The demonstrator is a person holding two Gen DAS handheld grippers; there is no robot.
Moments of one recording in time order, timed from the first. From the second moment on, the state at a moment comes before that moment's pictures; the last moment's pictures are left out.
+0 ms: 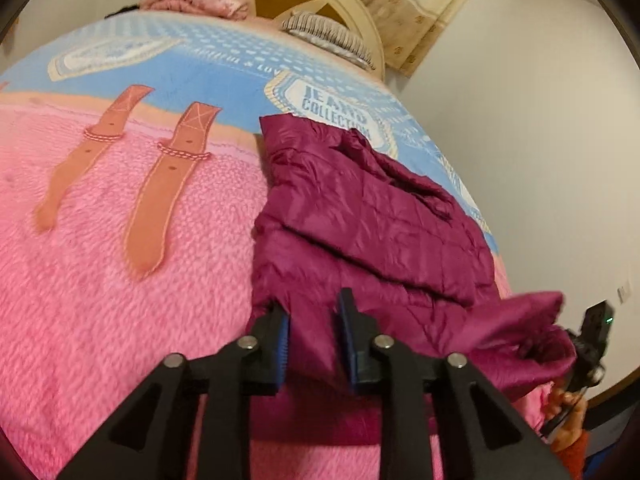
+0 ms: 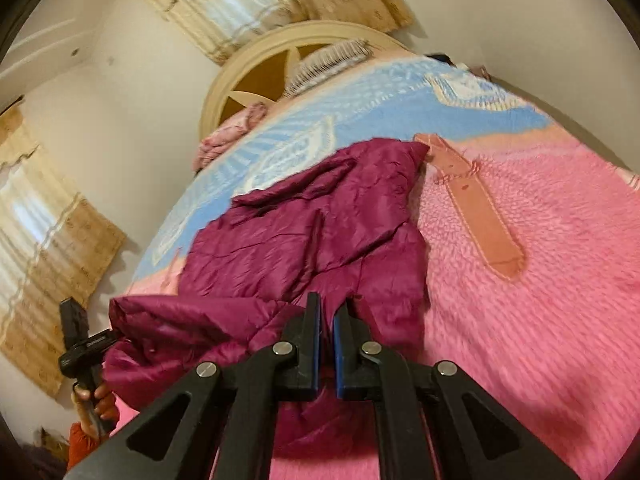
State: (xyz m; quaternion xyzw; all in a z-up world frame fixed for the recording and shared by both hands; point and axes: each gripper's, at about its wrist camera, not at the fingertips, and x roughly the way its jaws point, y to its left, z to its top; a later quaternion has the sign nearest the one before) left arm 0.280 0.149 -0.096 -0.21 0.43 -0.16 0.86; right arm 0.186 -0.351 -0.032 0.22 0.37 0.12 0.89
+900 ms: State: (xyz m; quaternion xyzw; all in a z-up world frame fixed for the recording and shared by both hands) left arm 0.298 0.143 -0.108 -0.09 0.38 -0.24 0.89; right arm 0.229 -0.328 -0.052 0.10 0.39 0.15 0.90
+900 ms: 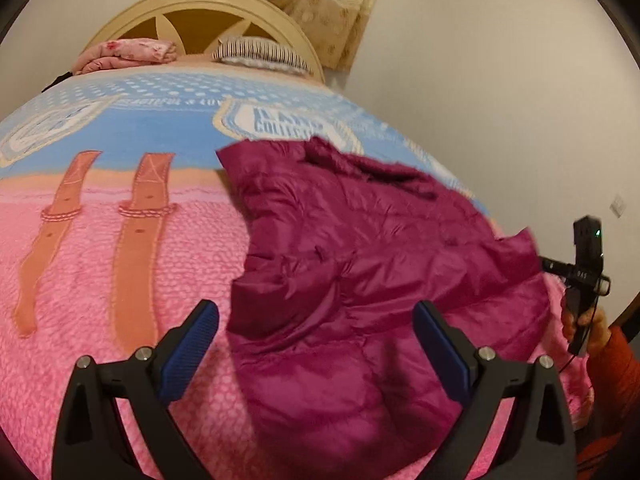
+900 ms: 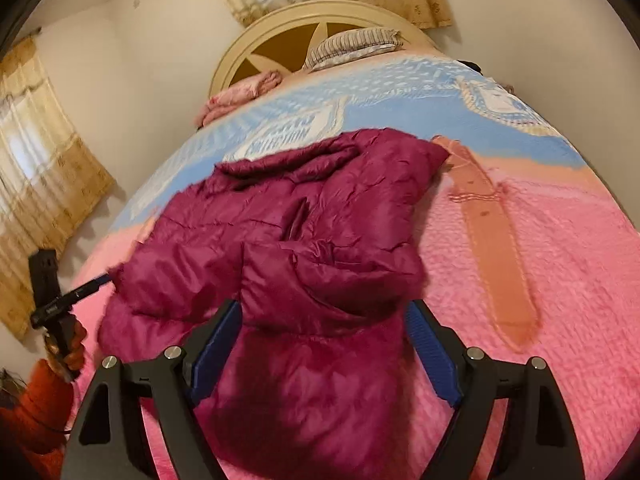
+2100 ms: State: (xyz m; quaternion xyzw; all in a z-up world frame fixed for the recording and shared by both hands) left arm 0.342 0.119 -0.018 -0.09 0.26 -0.13 0.95; right arm 0.236 -0.308 0.052 0.02 0.23 0.04 0.97
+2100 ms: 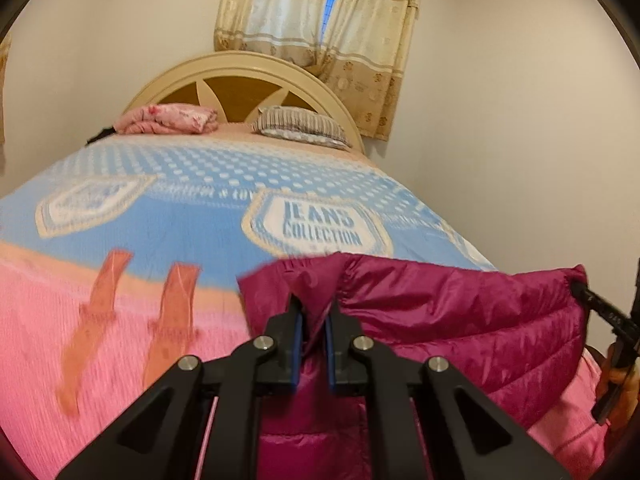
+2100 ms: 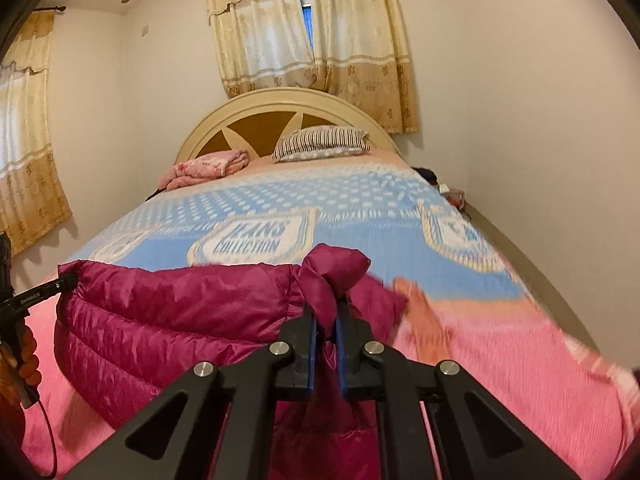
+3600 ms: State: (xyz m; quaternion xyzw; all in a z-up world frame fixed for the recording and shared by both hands) left arm 0.530 0.069 -0.127 -0.07 0.43 -0.05 0.90; right arm 0.432 -0.399 -0.049 0.24 0.35 0.03 0.90
